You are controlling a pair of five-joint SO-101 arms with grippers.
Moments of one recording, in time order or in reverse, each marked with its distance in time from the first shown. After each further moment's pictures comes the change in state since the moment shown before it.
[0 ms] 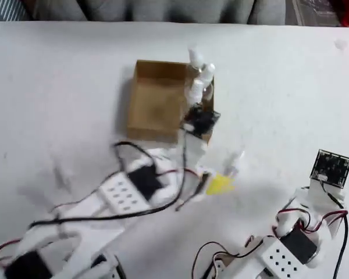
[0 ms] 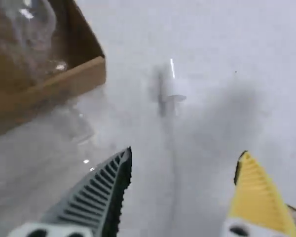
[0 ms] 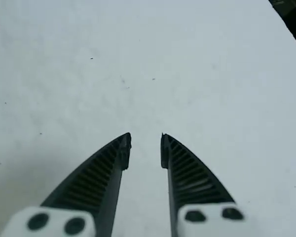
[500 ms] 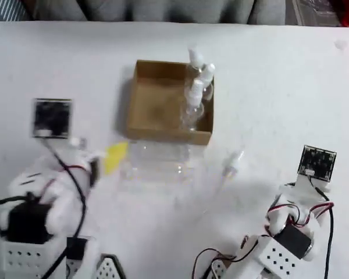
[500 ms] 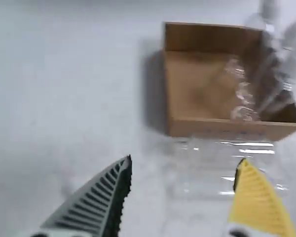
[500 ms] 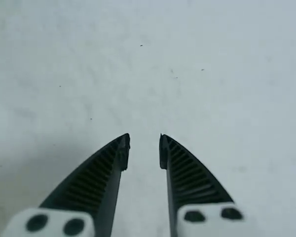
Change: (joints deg) left arm -44.7 -38.8 -0.4 30.2 -14.4; right arm -9.2 0.0 0.0 6.5 -6.2
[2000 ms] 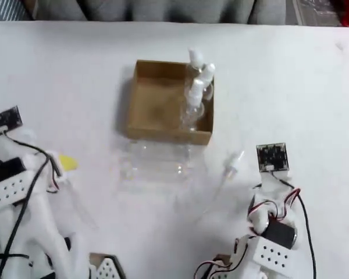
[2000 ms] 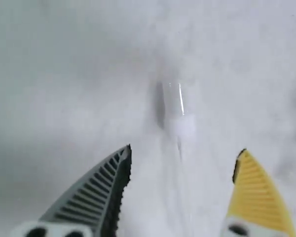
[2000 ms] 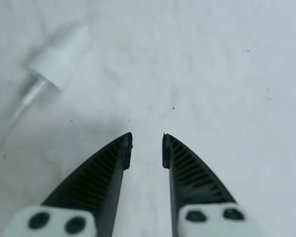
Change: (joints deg) left arm -31.3 30.9 10.5 -9.6 -1.2; right arm -15.3 -0.2 7.4 0.0 7.4
